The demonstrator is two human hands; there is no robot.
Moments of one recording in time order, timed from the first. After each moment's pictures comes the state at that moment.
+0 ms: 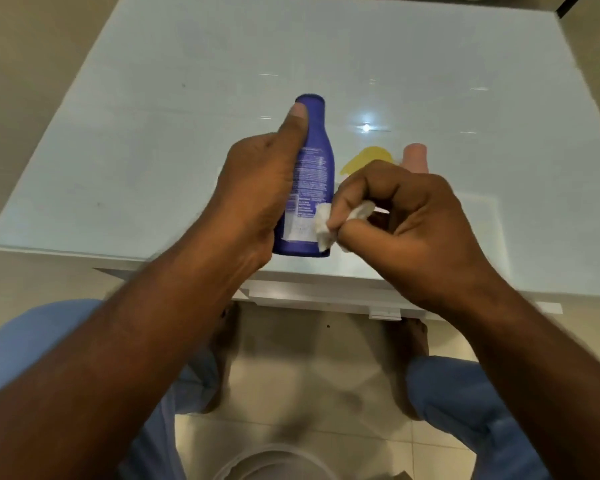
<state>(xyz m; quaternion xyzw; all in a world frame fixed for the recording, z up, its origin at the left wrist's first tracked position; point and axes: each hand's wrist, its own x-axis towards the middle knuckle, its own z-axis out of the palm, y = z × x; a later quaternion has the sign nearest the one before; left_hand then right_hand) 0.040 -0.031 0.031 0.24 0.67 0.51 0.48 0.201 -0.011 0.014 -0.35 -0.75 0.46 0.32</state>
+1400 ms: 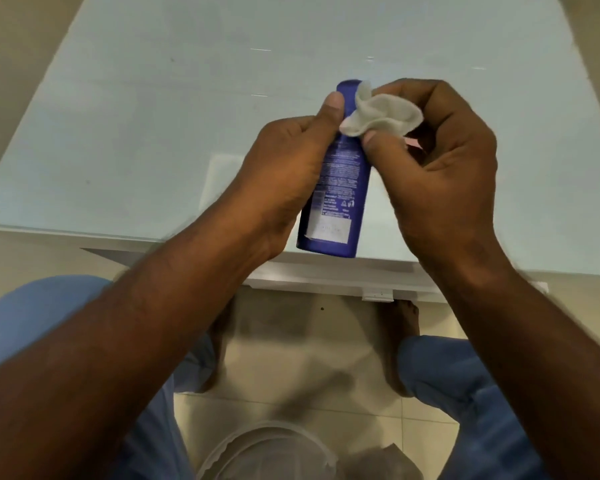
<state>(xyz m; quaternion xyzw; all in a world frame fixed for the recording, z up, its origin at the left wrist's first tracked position) 0.059 -0.035 0.028 0.32 0.63 0.49 0.52 0.198 0.001 0.013 -0.41 -0.68 0.38 0.48</state>
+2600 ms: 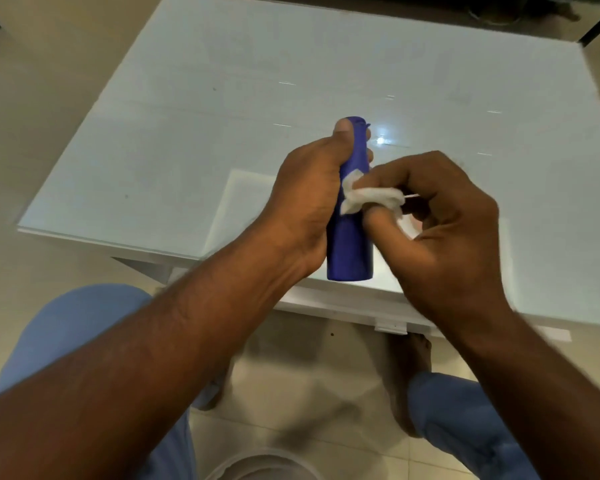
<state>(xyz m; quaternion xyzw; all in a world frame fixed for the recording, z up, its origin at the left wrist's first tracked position) 0.055 -0.026 0.030 0.16 0.56 0.58 0.57 0.196 -0.011 0.007 -0.35 -0.79 0.30 0.41</state>
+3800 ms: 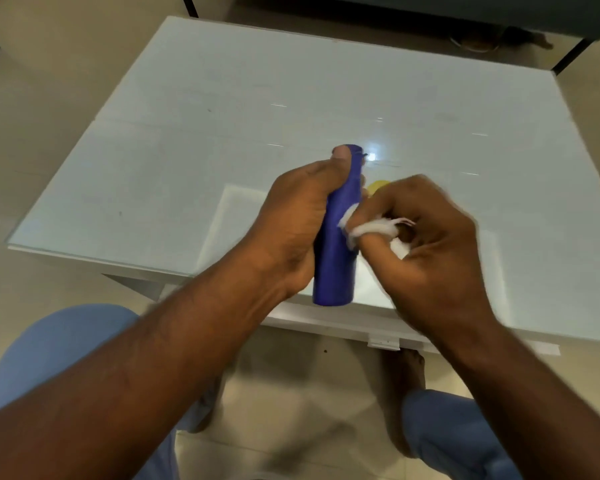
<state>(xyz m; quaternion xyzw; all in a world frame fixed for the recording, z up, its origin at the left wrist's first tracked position) 0.051 -0.032 0.027 0.20 0.53 0.58 0.58 0.200 -0.007 0.009 -0.35 -0.79 0.31 0.41</state>
